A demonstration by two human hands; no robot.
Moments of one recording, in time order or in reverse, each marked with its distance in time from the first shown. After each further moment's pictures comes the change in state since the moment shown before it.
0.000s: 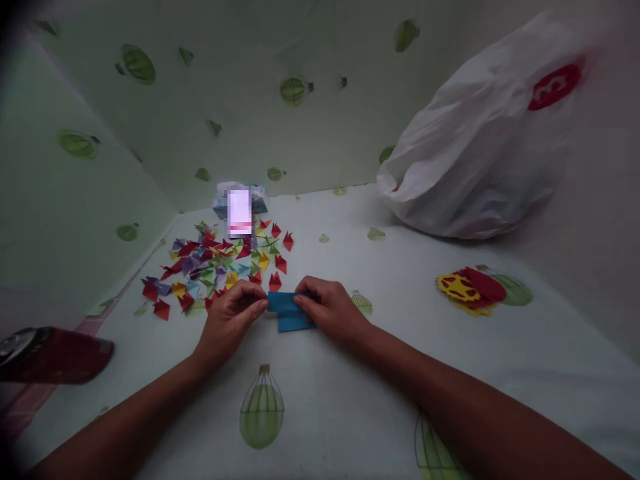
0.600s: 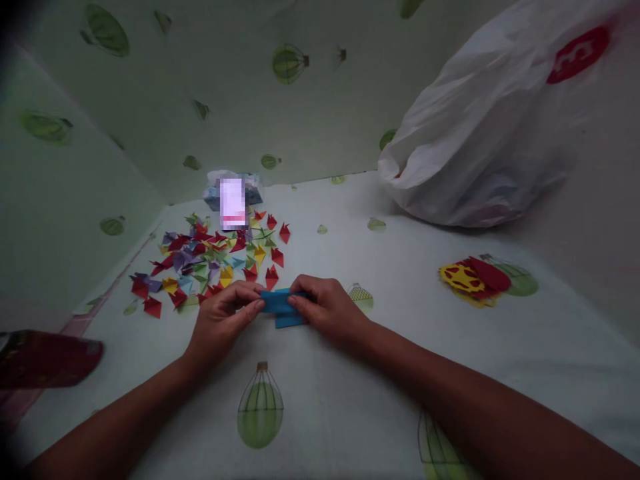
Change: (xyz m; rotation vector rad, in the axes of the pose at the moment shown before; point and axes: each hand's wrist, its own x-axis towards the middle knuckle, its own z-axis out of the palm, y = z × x) left_hand -0.003 -0.003 -0.003 0.025 -0.009 0.063; right_hand -0.001 0.002 0.002 -0.042 -0.041 -0.041
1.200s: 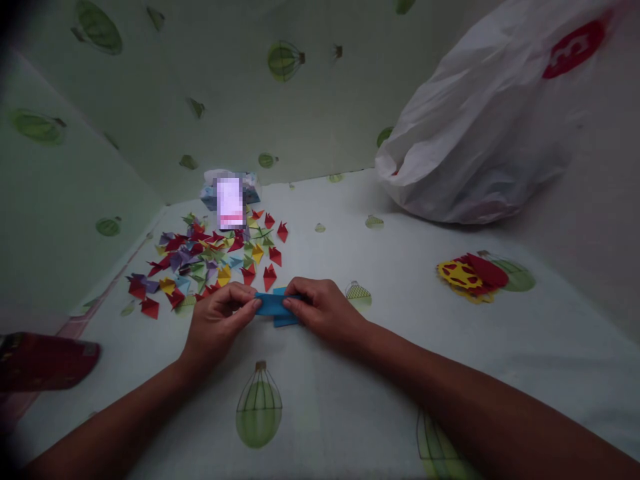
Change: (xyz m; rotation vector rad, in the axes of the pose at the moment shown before) left_hand -0.003 -0.001 0.001 0.045 0.065 -0.033; right_hand -0.001 -0.004 0.002 -0.028 -0.024 -0.038
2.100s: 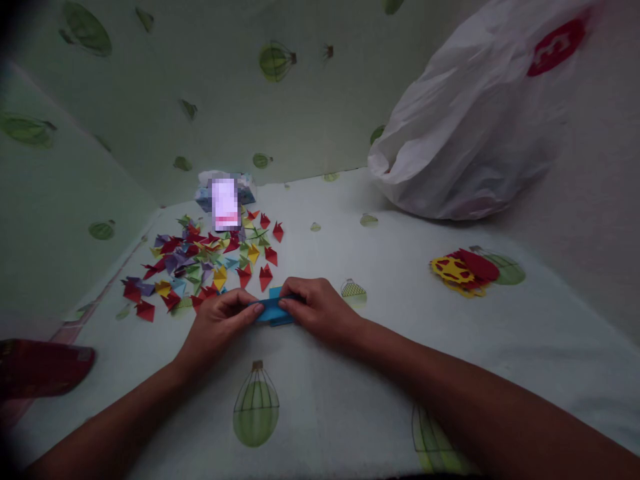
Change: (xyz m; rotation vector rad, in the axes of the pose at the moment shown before) left_hand 0.003 0.004 -0.001 -0.033 -0.223 -0.263; right_hand 0.001 0.004 0.000 -0.060 -0.018 -0.064
